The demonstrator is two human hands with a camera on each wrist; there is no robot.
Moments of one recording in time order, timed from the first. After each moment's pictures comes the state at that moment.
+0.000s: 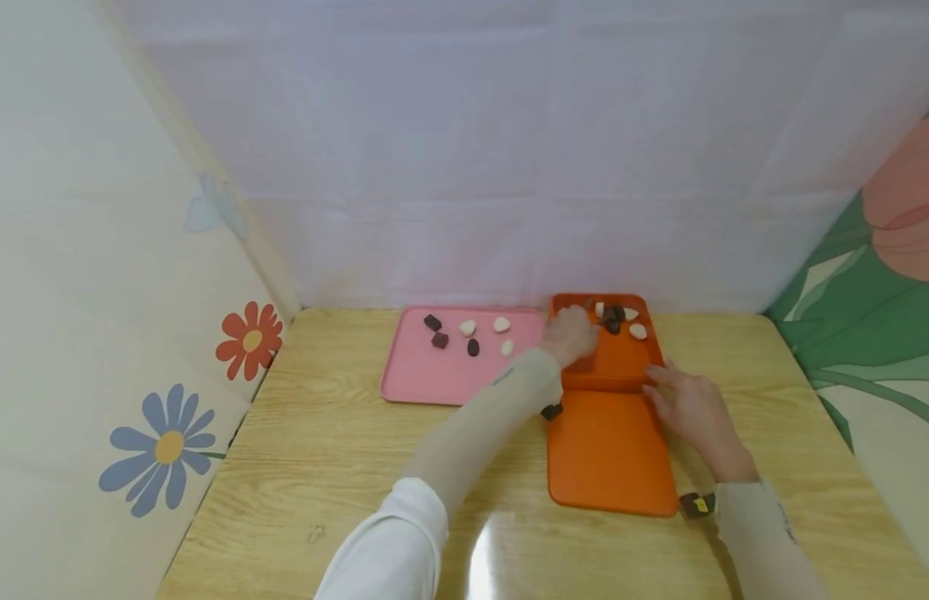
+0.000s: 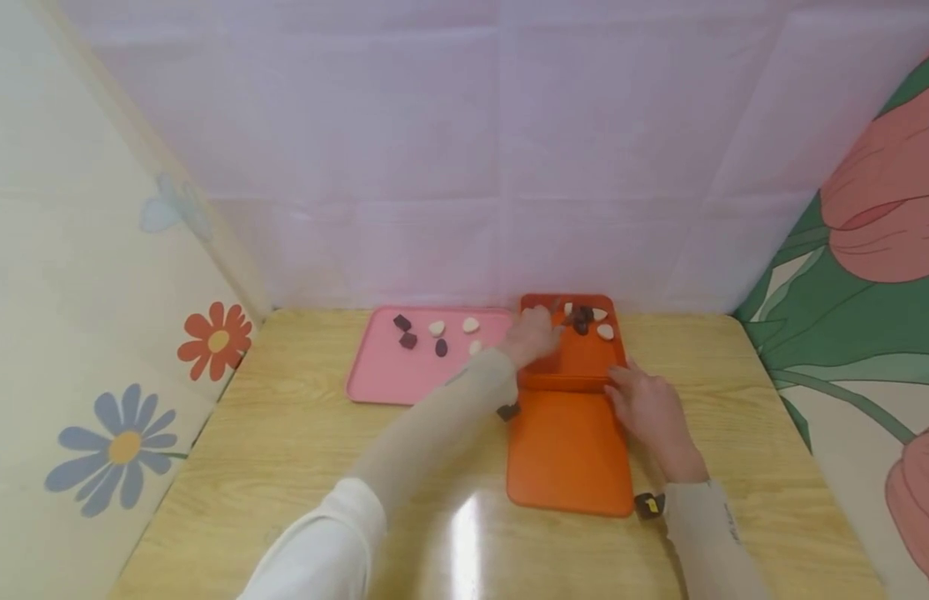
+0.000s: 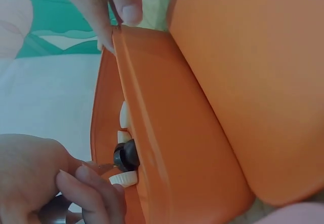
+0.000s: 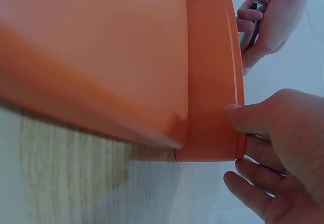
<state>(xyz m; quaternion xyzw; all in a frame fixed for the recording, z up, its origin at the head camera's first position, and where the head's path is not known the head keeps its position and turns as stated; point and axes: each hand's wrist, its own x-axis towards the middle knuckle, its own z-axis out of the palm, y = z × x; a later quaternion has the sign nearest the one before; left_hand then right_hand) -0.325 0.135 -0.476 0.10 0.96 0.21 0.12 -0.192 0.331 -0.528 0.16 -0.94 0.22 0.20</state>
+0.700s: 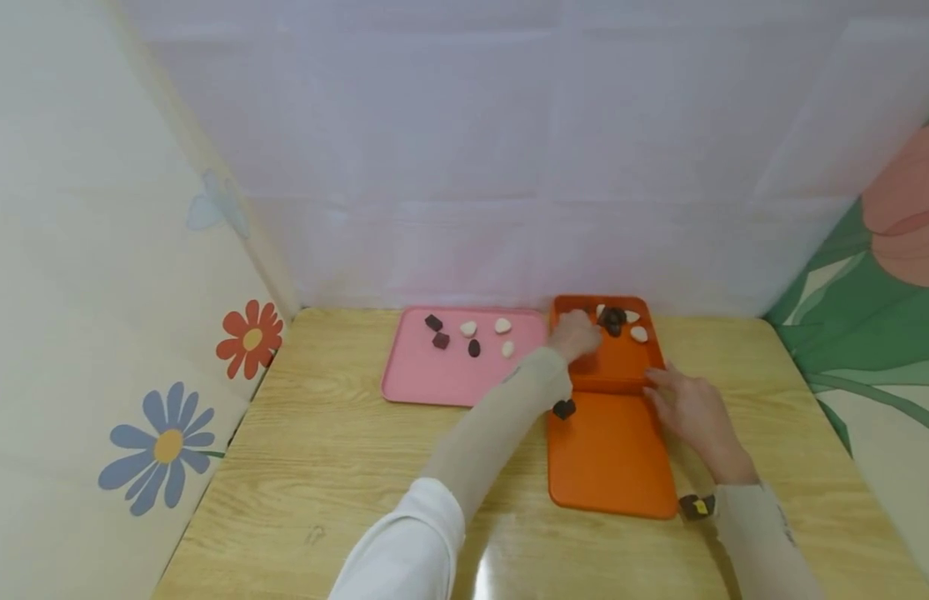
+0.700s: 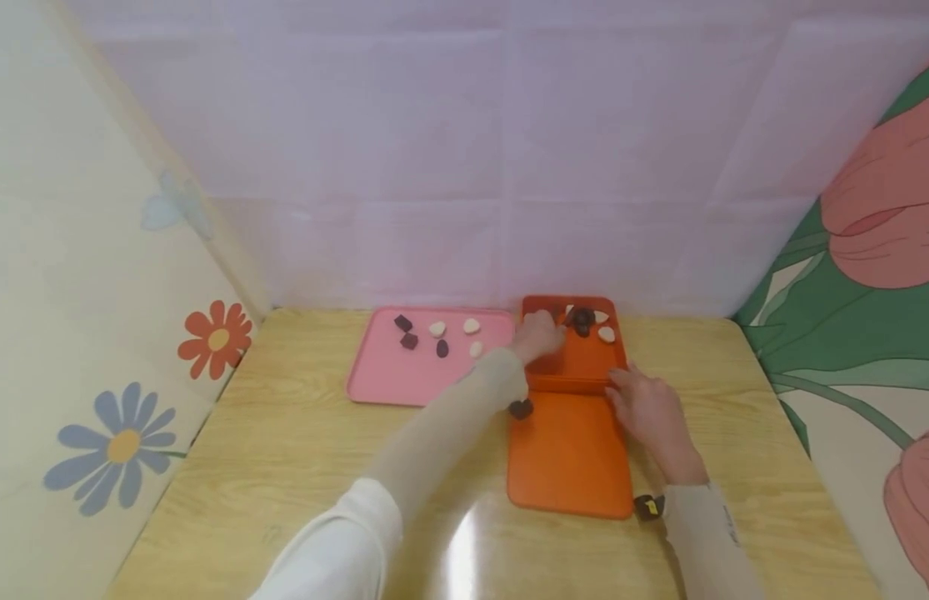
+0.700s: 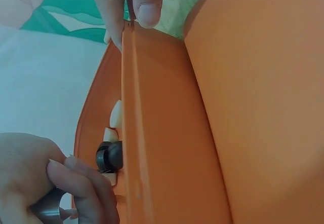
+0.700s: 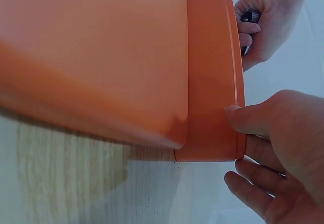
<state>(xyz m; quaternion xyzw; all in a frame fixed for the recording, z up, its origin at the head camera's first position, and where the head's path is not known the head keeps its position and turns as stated) -0.342 0.142 -0.491 0.05 0.93 0.33 0.18 -0.192 0.329 -0.525 0.16 -0.95 0.21 0.19</state>
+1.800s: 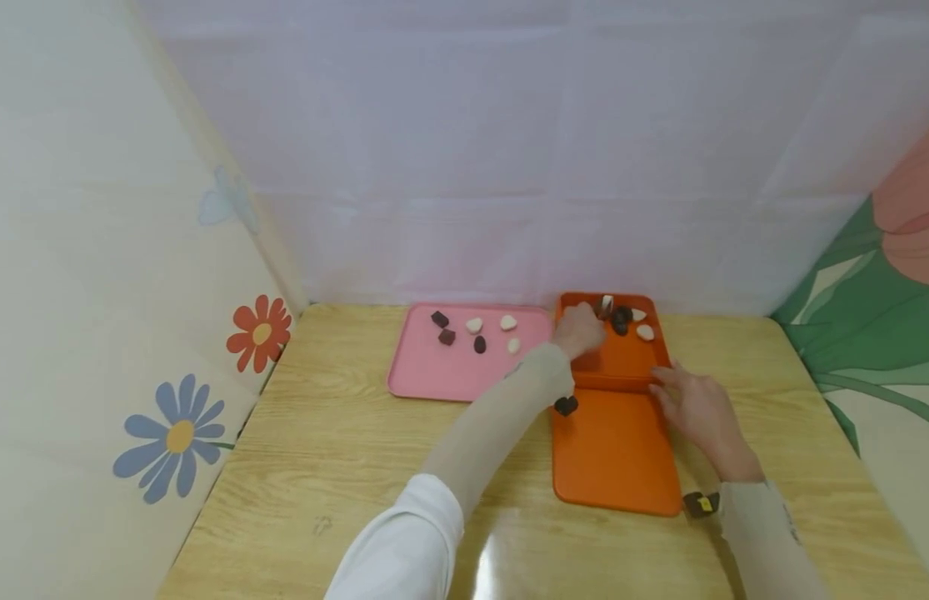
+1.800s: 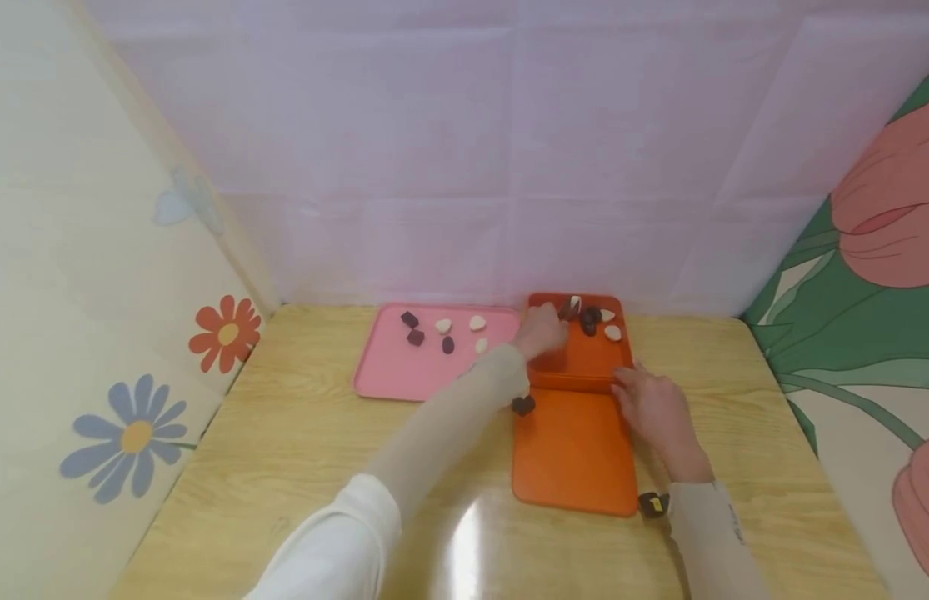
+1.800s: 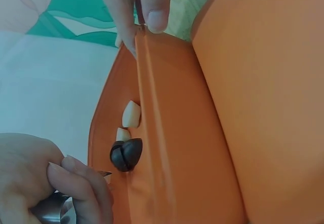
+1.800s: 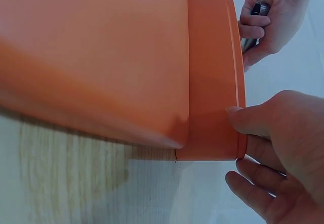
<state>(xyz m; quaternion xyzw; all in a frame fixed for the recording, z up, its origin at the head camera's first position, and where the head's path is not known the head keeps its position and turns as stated) -0.346 0.142 -0.493 0.08 0.93 0.32 0.13 -0.192 0.331 -0.527 0.17 -0.94 0.22 0.21</state>
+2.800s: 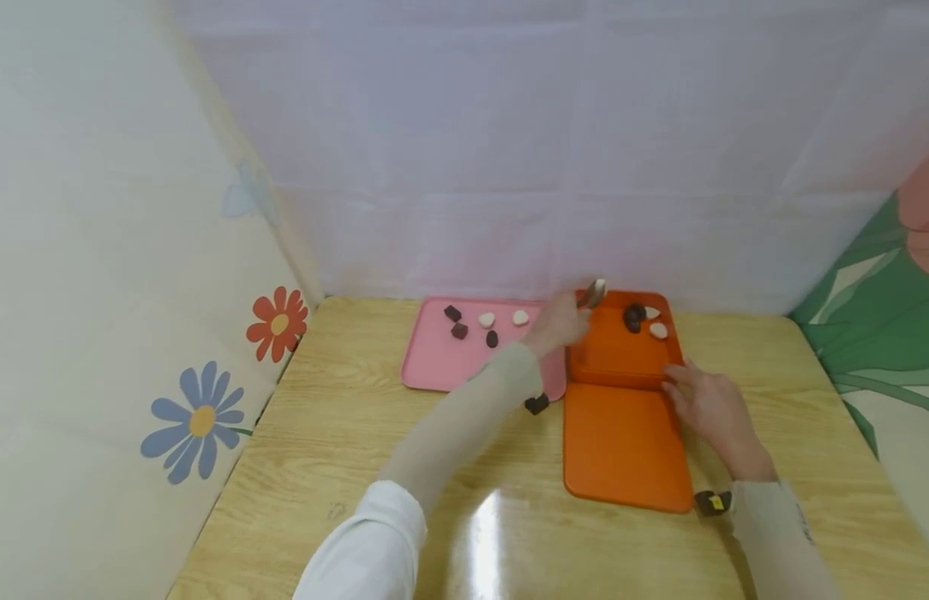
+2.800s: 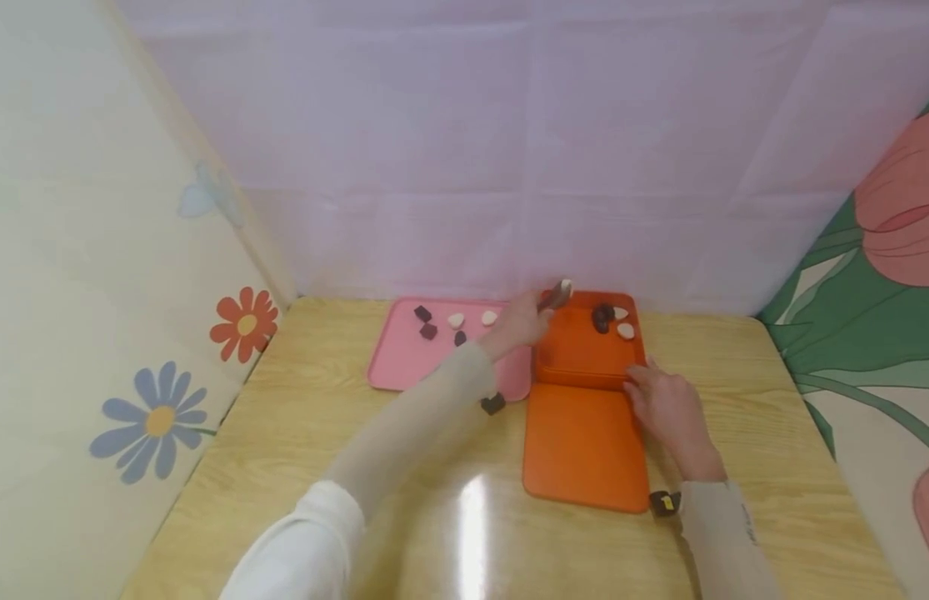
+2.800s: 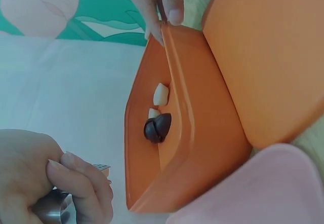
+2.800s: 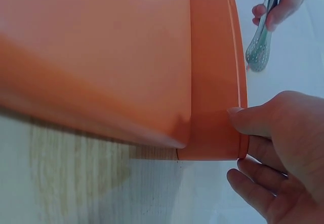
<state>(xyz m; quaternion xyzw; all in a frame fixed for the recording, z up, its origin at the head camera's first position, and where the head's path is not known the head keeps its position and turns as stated) -0.316 0.081 -0.448 0.09 0.91 0.39 0.13 -0.190 0.332 -0.529 0.18 -0.93 0.22 0.22</state>
